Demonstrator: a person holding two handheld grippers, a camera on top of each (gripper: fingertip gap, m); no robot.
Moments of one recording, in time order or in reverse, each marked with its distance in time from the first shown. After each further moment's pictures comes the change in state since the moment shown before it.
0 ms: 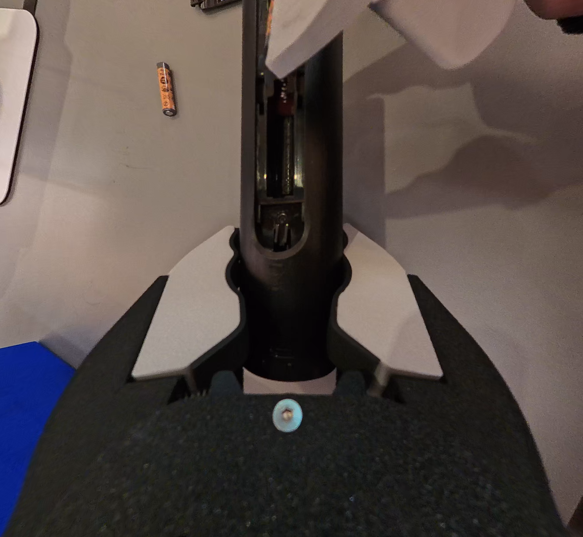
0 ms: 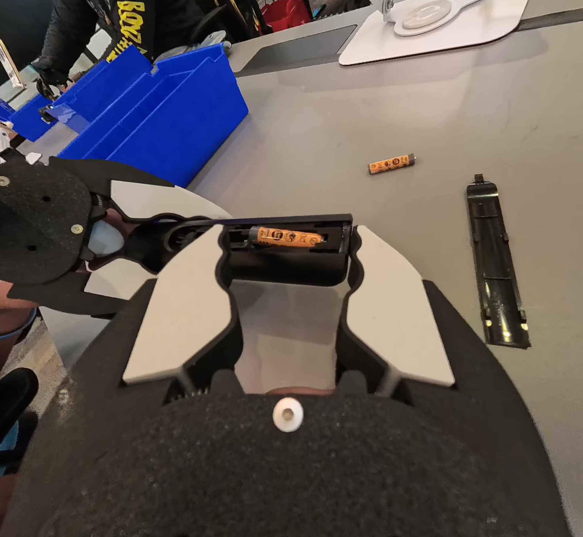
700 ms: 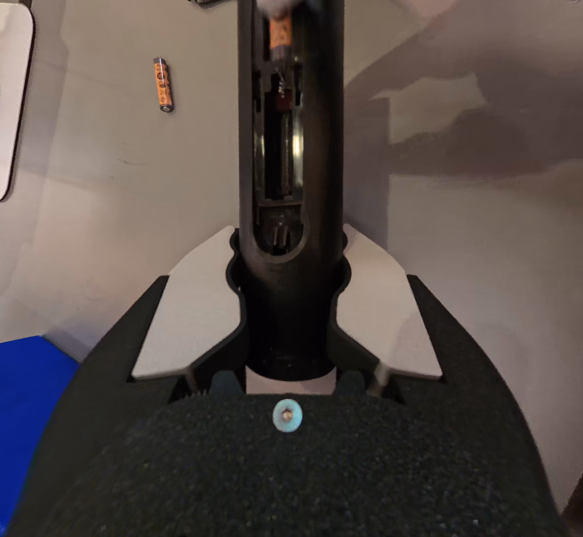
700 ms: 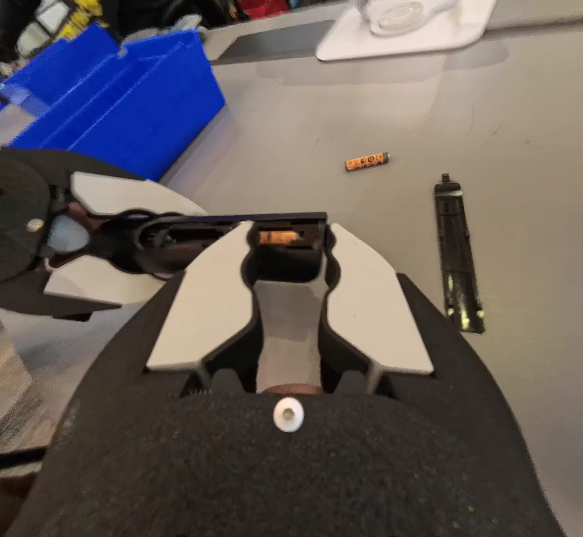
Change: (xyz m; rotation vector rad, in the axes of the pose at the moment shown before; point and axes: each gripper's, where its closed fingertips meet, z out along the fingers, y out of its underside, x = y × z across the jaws) left arm 0.002 0.001 -0.001 -0.015 -0.006 0.003; right arm 0.013 0.000 -0.005 -0.019 0.073 -0.055
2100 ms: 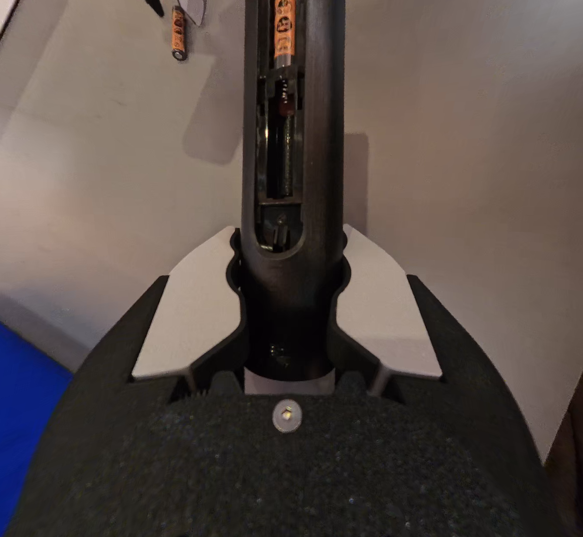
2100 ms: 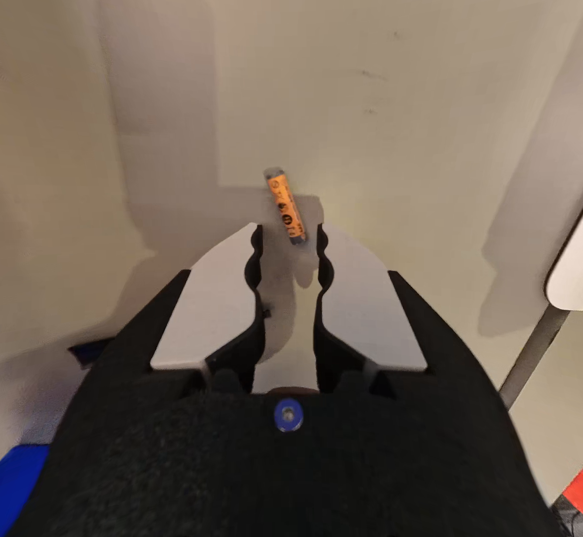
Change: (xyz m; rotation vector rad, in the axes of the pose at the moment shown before) left arm -0.006 0.036 -0.017 0.099 0.065 -0.165; right arm 0.089 -0.001 0.128 -0.910 -0.465 -1.205
